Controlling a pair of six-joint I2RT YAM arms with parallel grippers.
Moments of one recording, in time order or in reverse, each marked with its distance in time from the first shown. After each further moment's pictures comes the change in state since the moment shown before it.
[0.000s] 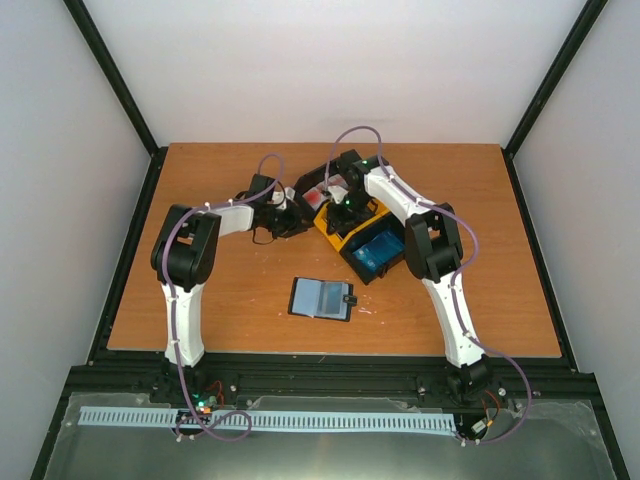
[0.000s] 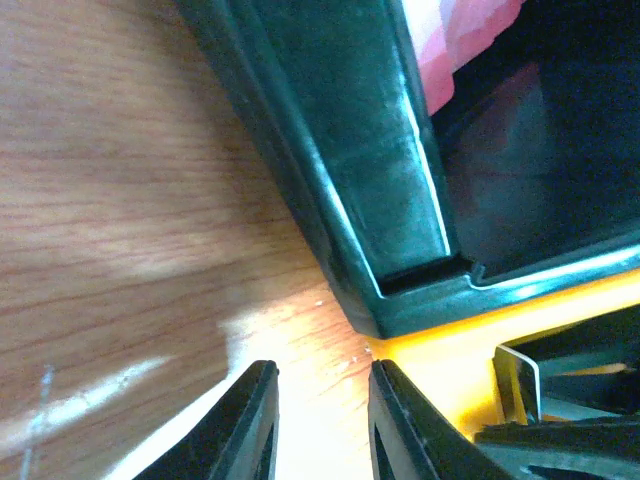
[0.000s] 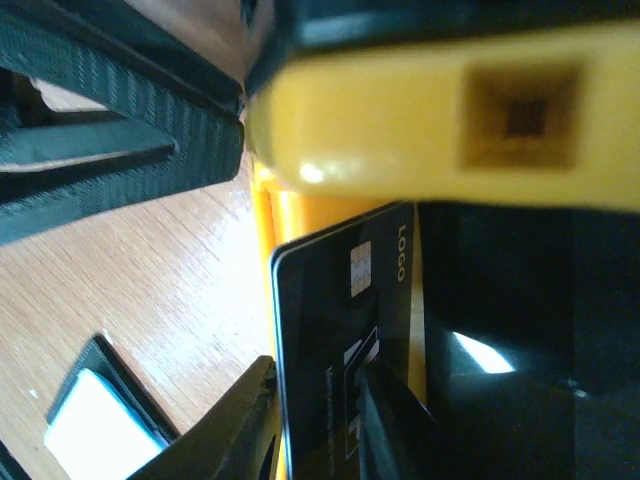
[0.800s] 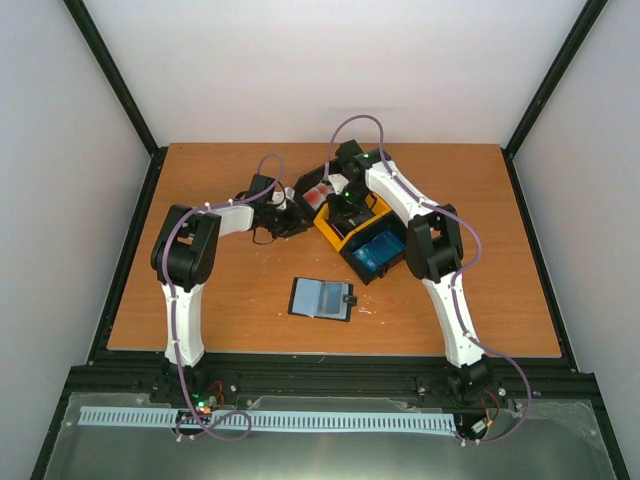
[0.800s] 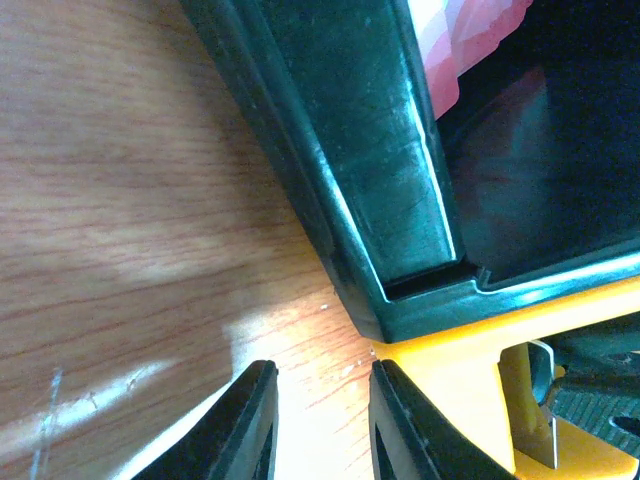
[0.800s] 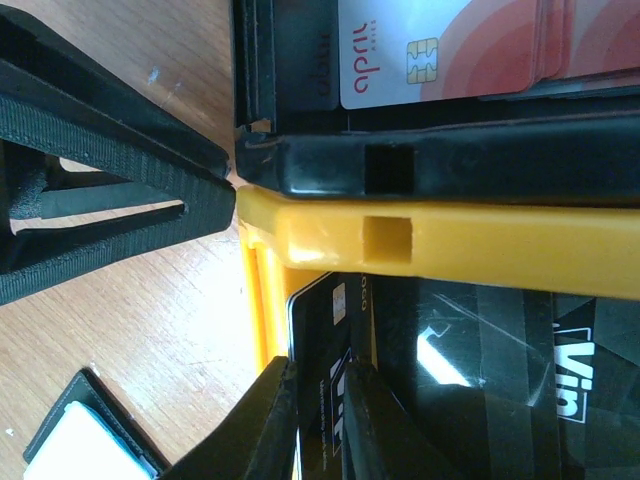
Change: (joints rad) left arm 0.003 0.001 0.000 -0.001 -0.020 0.000; right arm 0.001 -0.003 0.093 -0.010 0.090 0.025
